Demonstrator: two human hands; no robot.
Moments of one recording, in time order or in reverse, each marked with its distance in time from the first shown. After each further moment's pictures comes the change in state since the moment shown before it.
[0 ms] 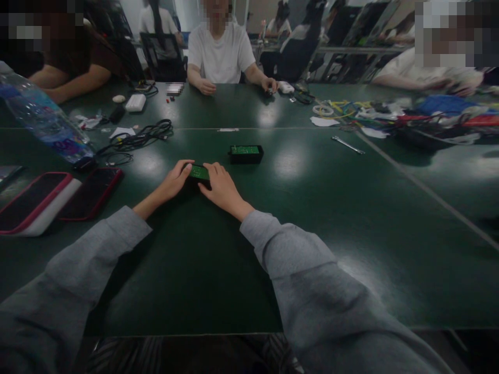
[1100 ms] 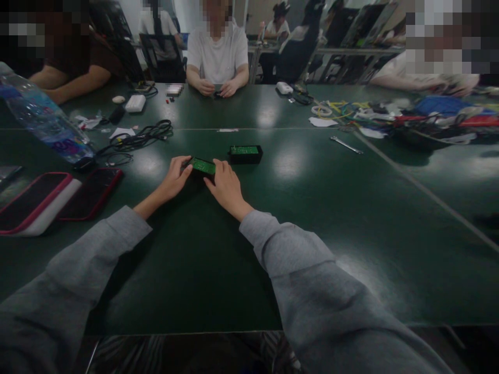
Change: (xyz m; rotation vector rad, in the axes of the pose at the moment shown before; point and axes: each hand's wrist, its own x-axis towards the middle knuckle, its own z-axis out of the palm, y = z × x) left_hand 0.005 -0.023 0.006 0.042 0.106 0.164; right_hand -0.003 -0.003 -0.002 -0.143 0.086 0.203
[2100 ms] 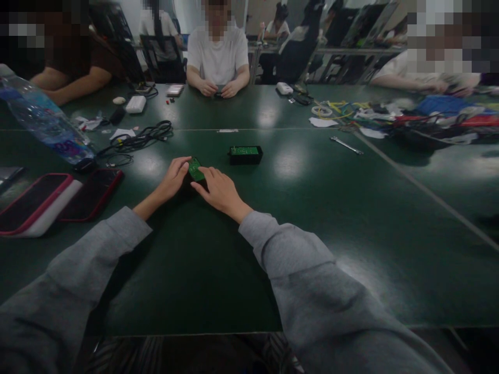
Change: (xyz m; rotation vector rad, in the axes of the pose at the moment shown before) left_hand 0.002 0.011 -0.007 -0.031 -0.010 -0.057; right_hand -0.001 -0.012 -0.009 0.075 -0.131 -0.192
